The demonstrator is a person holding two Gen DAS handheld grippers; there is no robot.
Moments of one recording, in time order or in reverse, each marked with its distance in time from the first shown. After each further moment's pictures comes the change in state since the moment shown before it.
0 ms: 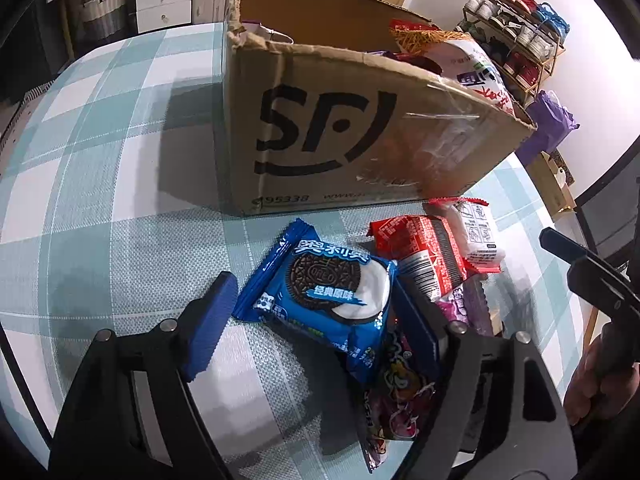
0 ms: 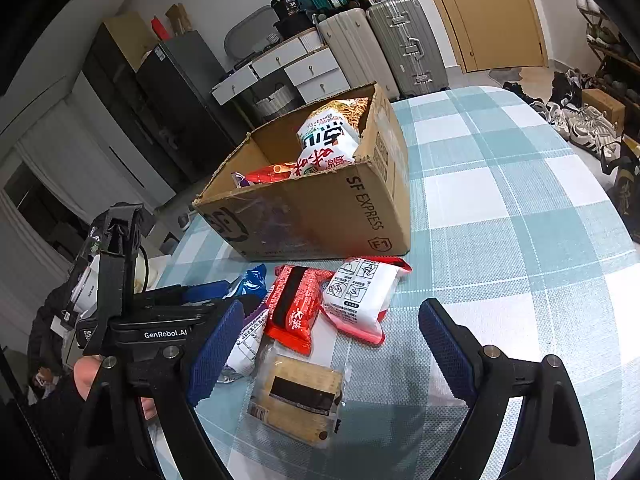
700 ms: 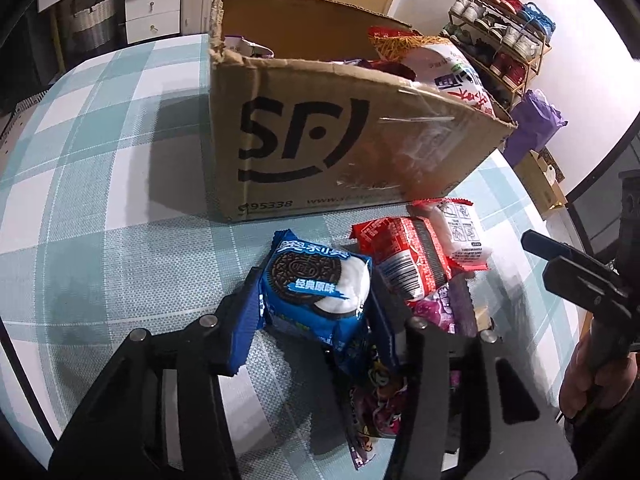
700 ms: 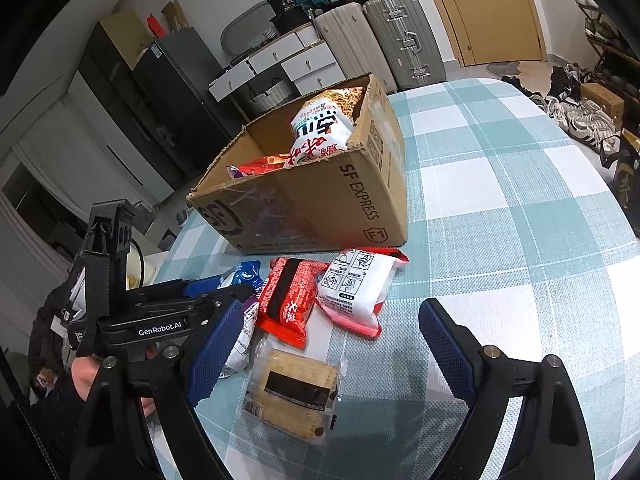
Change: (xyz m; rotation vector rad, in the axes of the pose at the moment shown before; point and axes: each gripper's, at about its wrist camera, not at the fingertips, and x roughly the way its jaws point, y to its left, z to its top) left arm -0.007 -0.010 -0.004 0.029 -0.032 -0.029; right arm 0.006 -0.005 -0.004 0.009 0.023 -0.004
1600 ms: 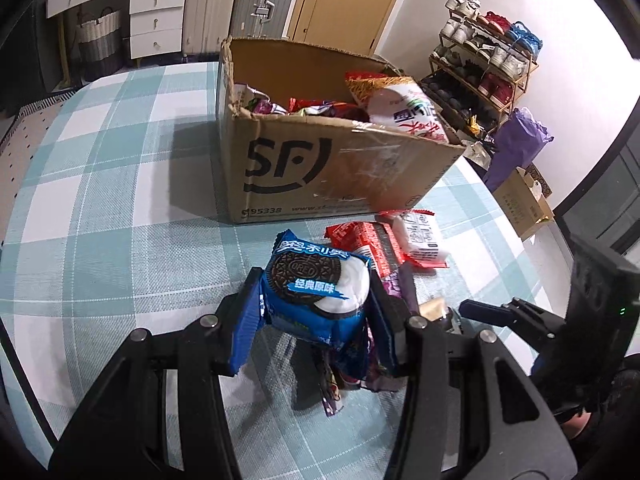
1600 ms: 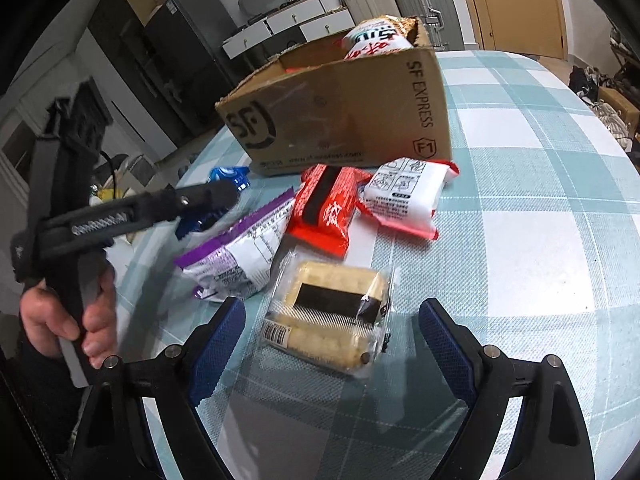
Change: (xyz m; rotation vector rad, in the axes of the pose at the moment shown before) left arm -0.063 -0.001 -0.019 -0.009 -0.090 -0.030; right arm 0.026 0.033 -0.055 -0.097 0.119 -0.036
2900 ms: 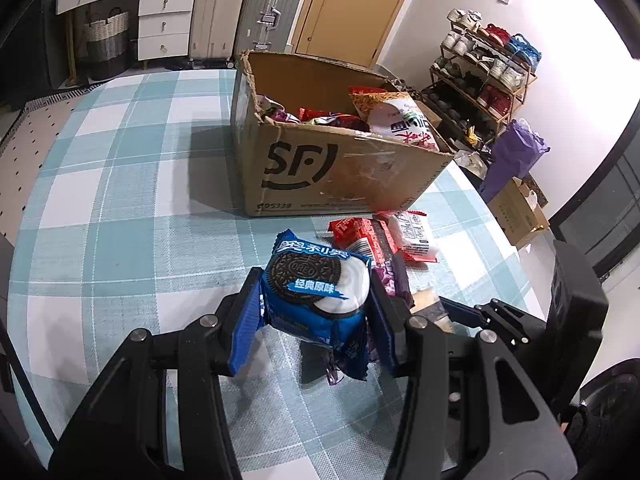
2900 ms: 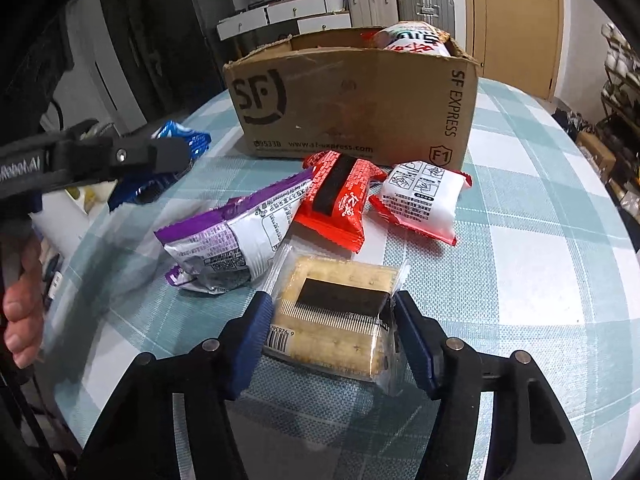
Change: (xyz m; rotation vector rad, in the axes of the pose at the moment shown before) left arm -0.030 0.010 -0.011 -0.025 -0.026 -0.006; right arm 0.017 0.034 -0.009 -0.096 -0.029 -0.147
